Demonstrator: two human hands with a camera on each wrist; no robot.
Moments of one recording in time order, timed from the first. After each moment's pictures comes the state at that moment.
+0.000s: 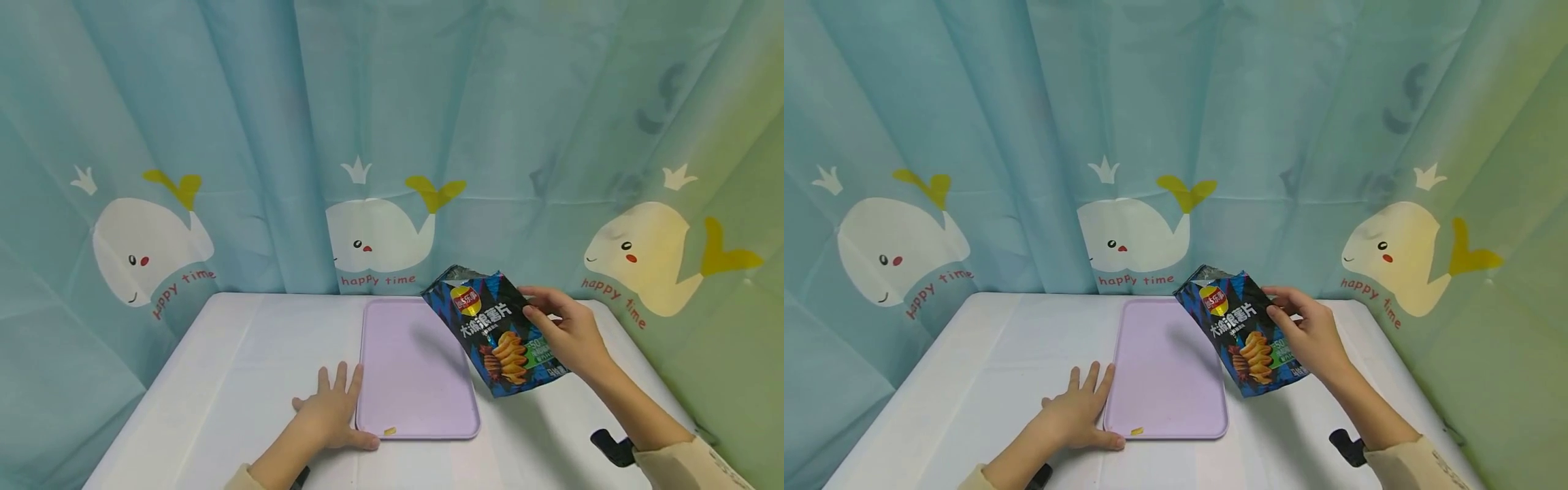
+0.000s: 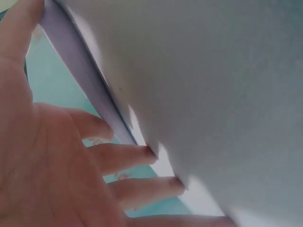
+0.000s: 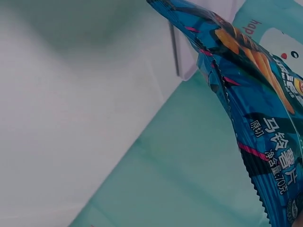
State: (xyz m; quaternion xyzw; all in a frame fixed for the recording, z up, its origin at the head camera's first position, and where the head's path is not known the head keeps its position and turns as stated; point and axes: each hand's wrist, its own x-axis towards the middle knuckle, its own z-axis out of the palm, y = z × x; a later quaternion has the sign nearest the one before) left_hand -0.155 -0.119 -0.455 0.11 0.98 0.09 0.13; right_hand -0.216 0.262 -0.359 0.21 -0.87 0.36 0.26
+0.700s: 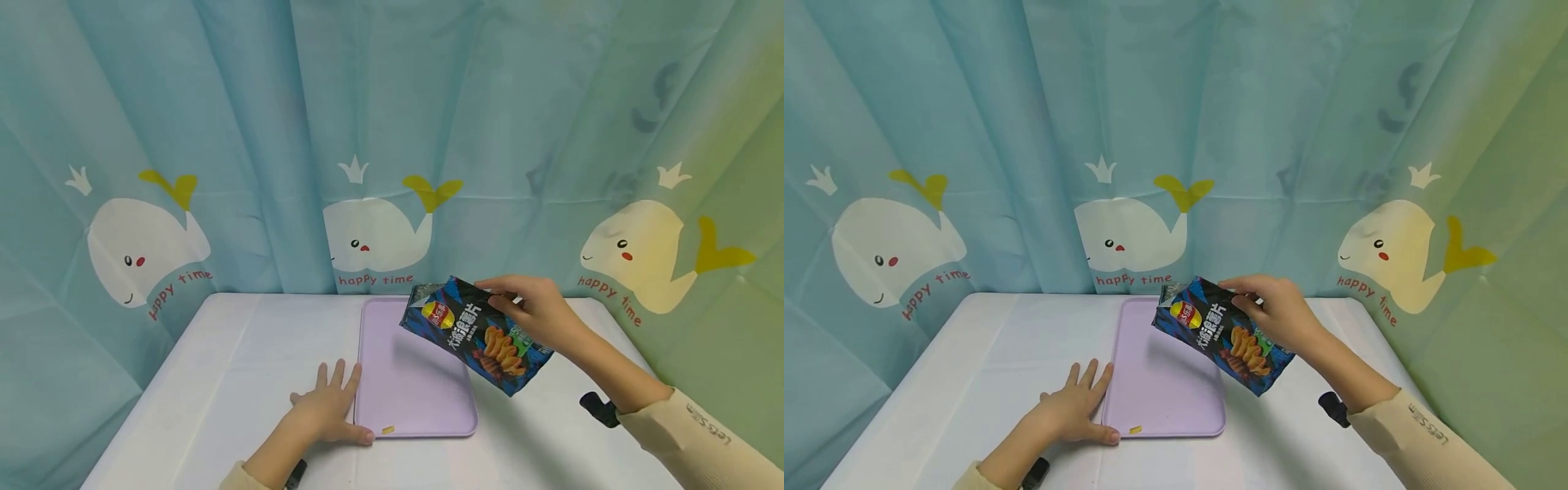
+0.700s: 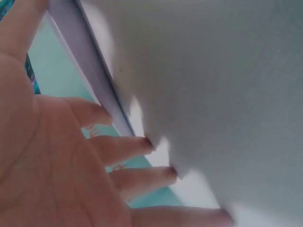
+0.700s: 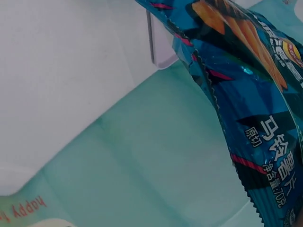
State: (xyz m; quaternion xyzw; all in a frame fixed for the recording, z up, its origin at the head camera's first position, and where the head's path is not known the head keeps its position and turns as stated) left_hand -0.166 -0.126 -0.457 0.11 0.98 0.10 0.16; right_hand -0.235 0.232 -0.322 0.35 -0.88 0.25 0.20
